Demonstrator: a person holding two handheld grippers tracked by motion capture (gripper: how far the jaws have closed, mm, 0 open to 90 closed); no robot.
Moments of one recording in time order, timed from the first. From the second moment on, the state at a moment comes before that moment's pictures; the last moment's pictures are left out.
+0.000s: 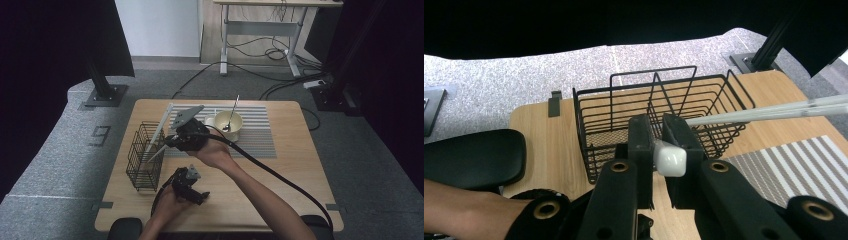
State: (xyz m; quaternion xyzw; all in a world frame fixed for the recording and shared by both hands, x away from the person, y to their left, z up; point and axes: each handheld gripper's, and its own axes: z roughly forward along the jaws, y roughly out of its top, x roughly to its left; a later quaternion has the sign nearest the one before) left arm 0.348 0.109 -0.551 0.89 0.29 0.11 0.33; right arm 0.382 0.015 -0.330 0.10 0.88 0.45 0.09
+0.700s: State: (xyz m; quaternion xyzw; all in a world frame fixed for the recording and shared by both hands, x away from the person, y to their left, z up) left arm 0.348 0.109 -0.550 0.89 0.29 0.11 0.33; right arm 0.375 -0.018 -0.292 0.10 0.87 0.46 0.11
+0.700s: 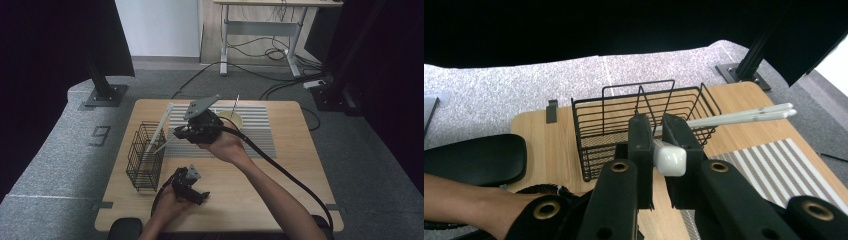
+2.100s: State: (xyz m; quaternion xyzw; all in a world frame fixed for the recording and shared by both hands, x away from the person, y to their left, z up) left arm 0.344 0.123 -0.523 0.86 0.29 0.10 0.42; right arm 0.359 -0.086 -0.308 0.13 0.87 0.46 0.13
